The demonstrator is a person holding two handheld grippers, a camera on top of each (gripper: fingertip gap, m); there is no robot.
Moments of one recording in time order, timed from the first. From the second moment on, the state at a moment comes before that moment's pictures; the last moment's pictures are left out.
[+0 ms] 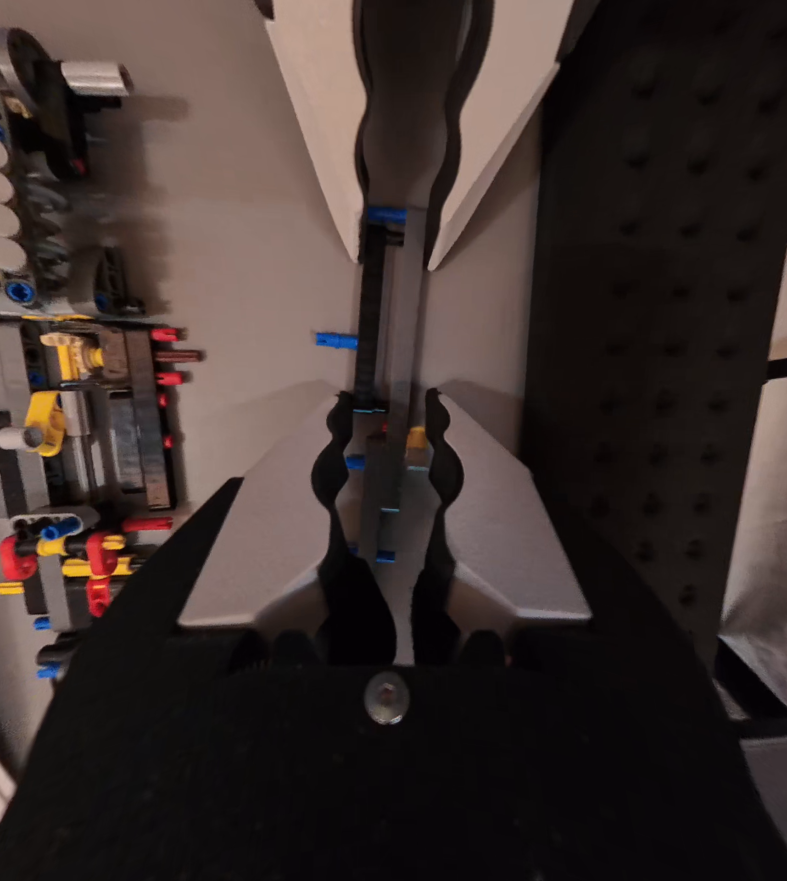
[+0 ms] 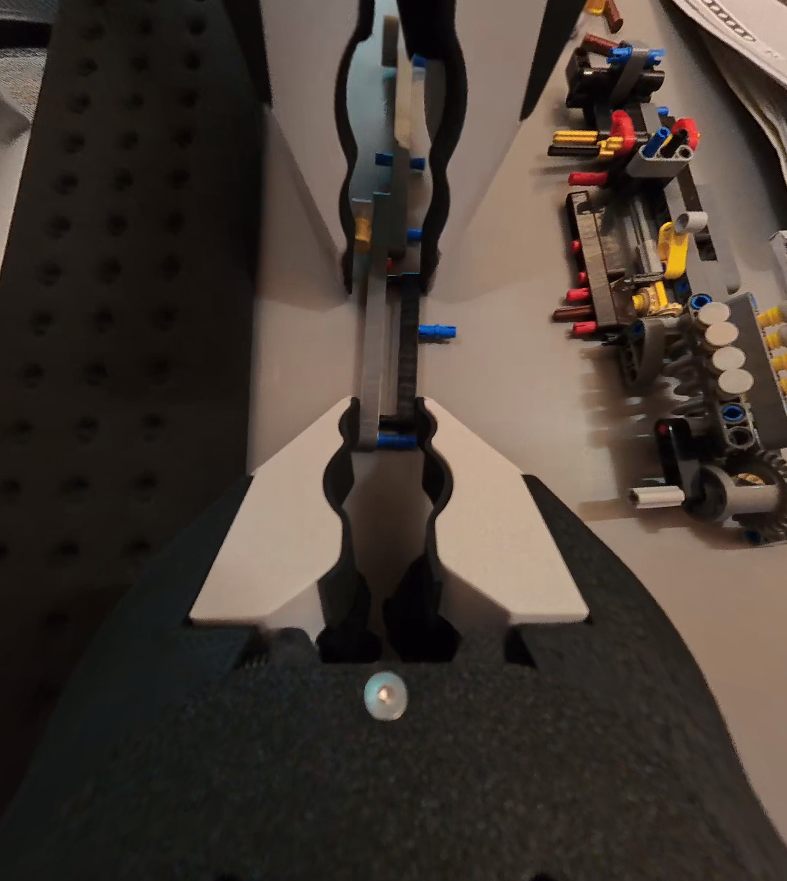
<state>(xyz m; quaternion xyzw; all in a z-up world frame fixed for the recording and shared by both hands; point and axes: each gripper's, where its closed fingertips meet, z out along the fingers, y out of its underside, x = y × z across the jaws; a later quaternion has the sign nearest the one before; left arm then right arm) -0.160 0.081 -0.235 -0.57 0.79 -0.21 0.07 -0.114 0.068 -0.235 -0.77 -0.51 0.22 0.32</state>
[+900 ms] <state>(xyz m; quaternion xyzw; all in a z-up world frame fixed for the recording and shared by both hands) -0.158 0.075 -0.234 -0.56 0.81 -0.19 0.00 -0.110 0.066 -0.235 -0.76 -0.52 0.23 0.33</state>
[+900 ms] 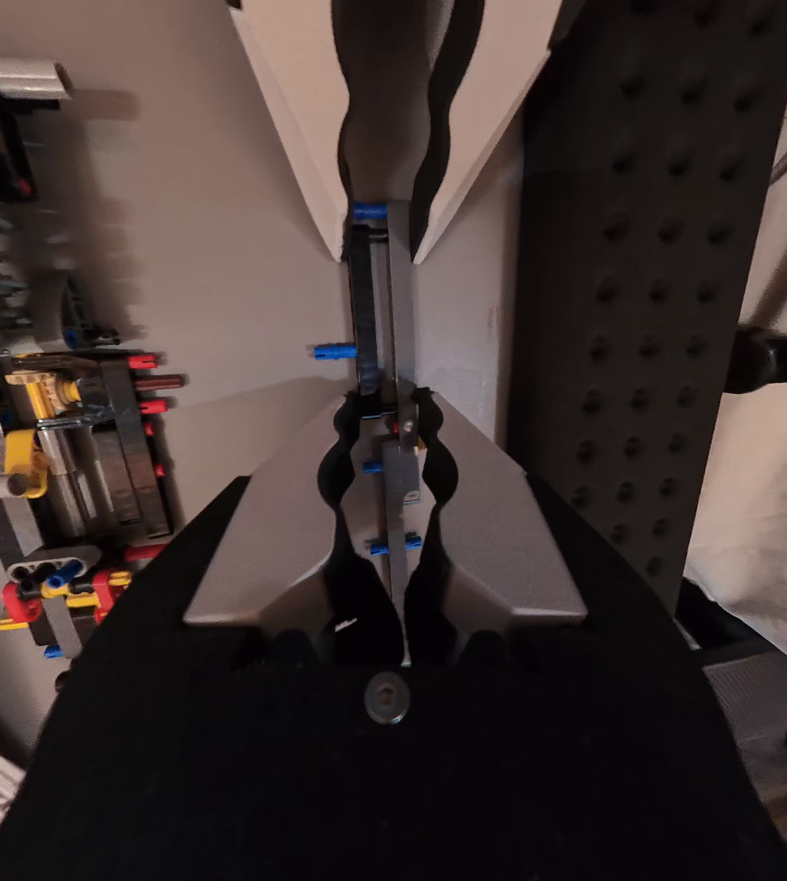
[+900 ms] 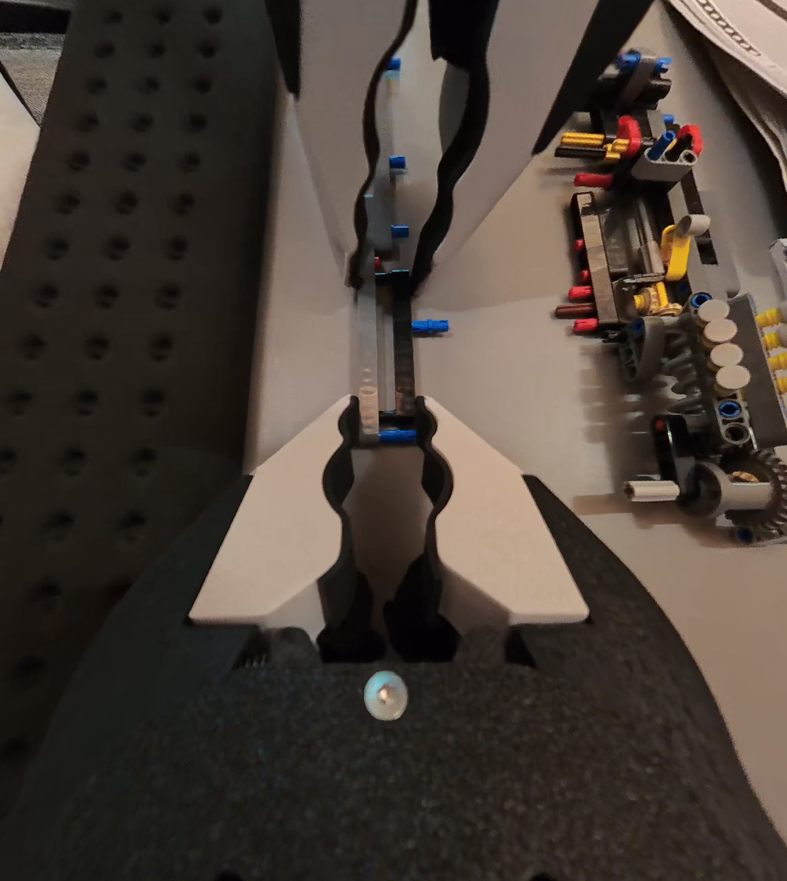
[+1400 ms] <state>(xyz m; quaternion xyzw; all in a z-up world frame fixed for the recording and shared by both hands) -0.157 0.076 -0.237 -0.55 0.82 -0.14 0.01 -0.110 0.064 -0.236 -0.77 -0.51 0.23 0.32</state>
